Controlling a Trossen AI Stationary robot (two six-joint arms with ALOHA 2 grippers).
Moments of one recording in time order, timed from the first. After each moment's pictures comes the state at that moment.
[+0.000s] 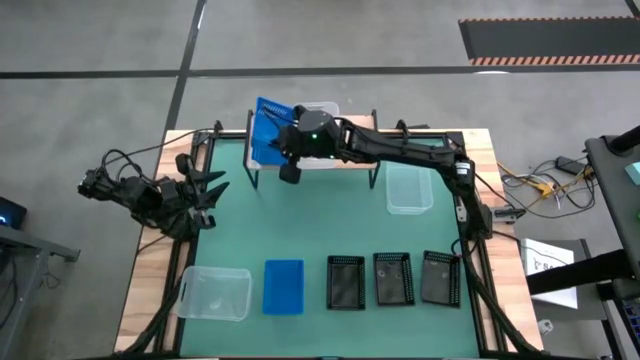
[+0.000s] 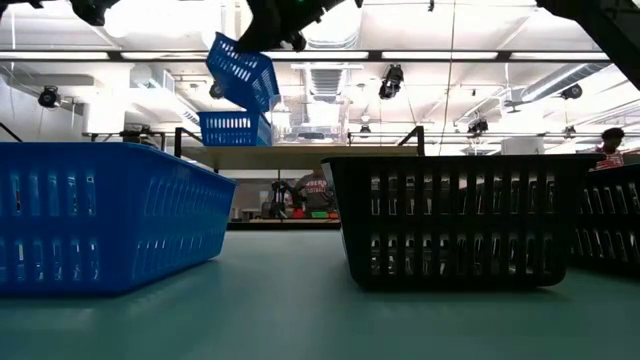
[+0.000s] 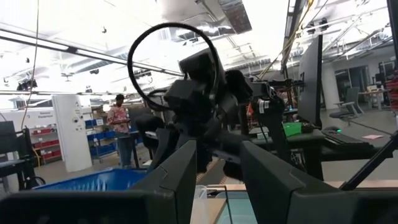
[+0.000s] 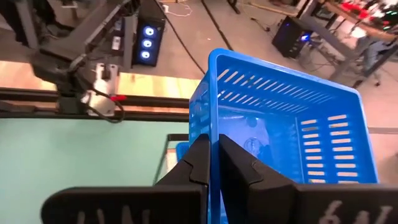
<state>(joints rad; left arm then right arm) -0.40 0.28 0.35 0.34 -0.68 0.45 -0.21 2.09 2.11 -0.37 0.09 -0.27</state>
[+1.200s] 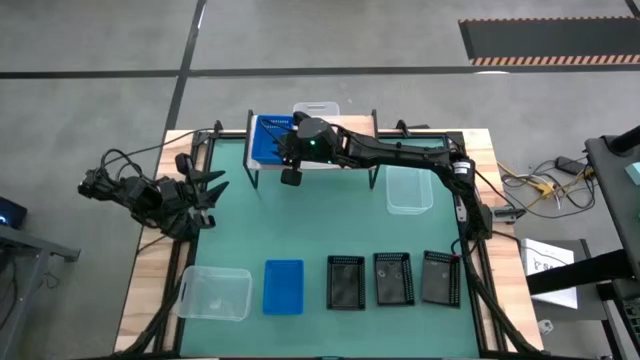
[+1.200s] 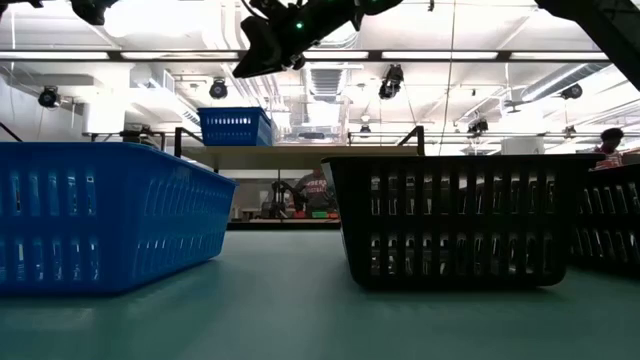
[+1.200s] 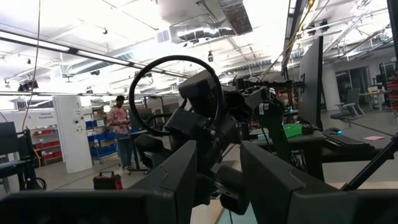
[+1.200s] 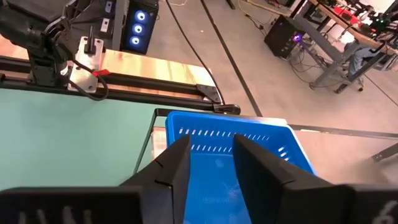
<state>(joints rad) -0.40 0.29 0.35 0.35 -0.68 0.46 -0.22 2.09 1.97 -0.26 0.11 -0.35</state>
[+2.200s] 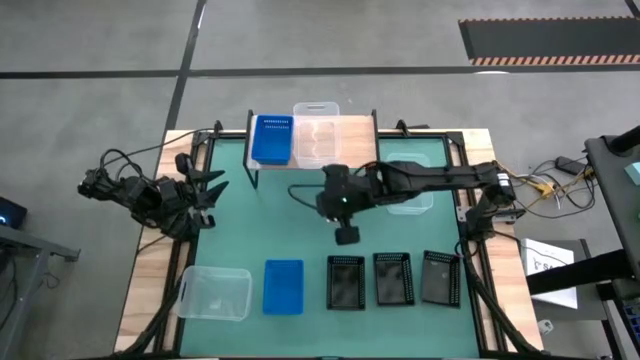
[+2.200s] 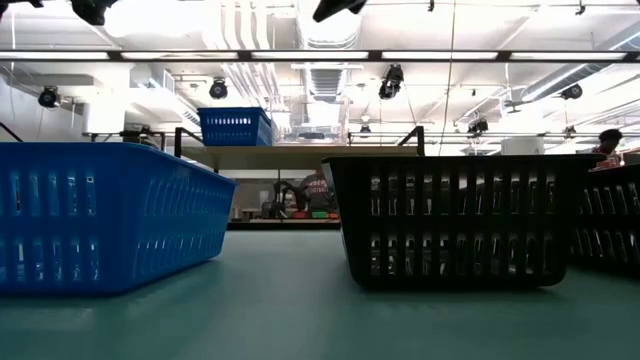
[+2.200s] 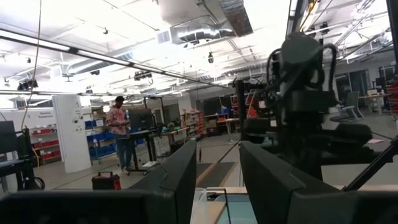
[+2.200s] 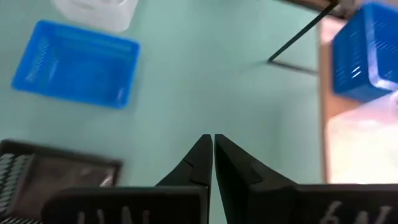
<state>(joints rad) -0.40 0.29 0.35 0.36 -0.68 0.45 0.09 1.81 1.91 -0.99 0.10 -0.17</state>
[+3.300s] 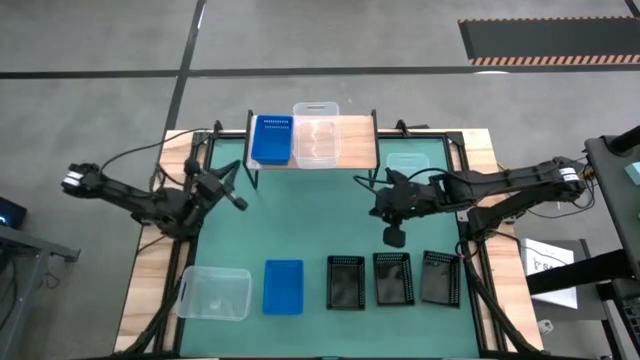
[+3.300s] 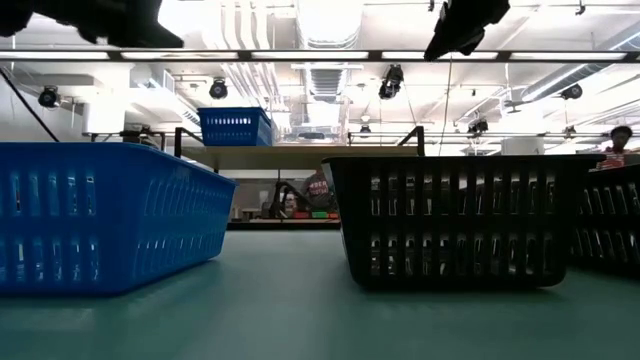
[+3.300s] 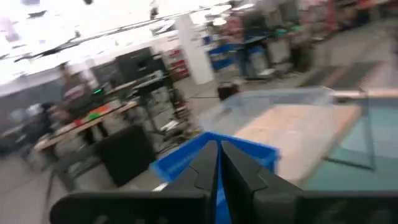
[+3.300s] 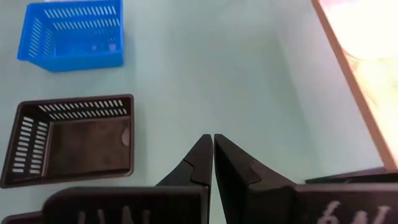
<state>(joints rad) -0.31 0.66 0.39 0.43 -1.21 0.45 0.12 1.25 1.14 -0.72 0.16 0.15</state>
